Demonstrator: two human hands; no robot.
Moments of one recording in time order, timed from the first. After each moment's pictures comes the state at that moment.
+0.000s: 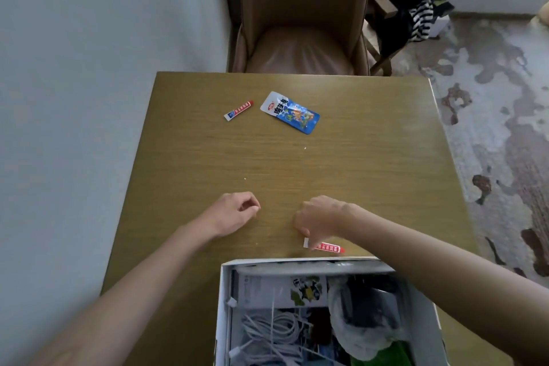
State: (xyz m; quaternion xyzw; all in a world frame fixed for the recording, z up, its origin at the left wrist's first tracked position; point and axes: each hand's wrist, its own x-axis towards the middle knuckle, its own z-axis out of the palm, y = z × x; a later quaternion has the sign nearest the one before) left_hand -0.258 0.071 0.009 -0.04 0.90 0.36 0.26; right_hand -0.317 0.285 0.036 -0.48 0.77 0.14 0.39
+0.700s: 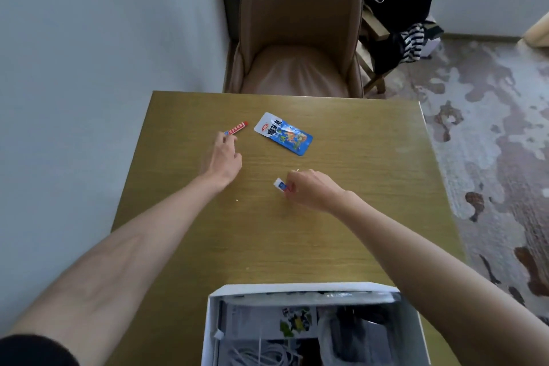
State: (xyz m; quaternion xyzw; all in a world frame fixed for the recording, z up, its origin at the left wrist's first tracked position) left_hand -0.389 0.058 0.011 -0.15 0.97 0.21 0.05; right_hand -0.394 0.279 0.038 -0.27 0.92 -0.08 0.26
